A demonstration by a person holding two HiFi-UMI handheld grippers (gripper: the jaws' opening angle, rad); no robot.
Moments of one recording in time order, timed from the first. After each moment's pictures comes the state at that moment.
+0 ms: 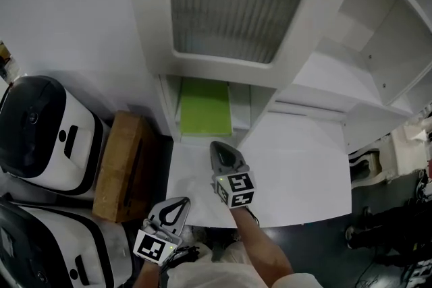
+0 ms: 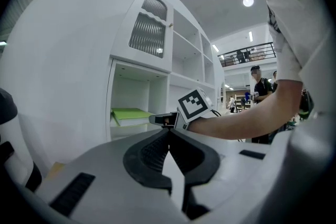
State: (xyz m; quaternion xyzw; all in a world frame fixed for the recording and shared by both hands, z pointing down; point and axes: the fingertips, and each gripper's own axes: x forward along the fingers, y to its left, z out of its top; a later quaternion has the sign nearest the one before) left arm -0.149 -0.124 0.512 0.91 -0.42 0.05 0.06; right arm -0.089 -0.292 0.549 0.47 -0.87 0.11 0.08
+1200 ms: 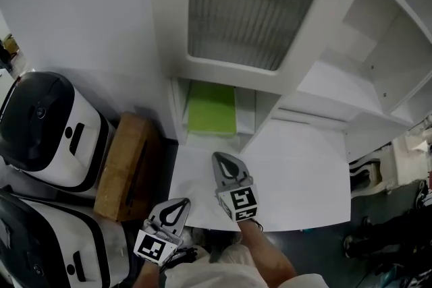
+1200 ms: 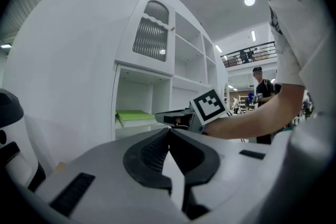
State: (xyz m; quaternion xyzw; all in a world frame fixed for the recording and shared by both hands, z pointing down) left arm -0.159 -0.117 0.505 0.90 -0.44 0.04 0.06; right arm -0.104 -0.254 0.520 0.43 -0.90 0.03 0.10
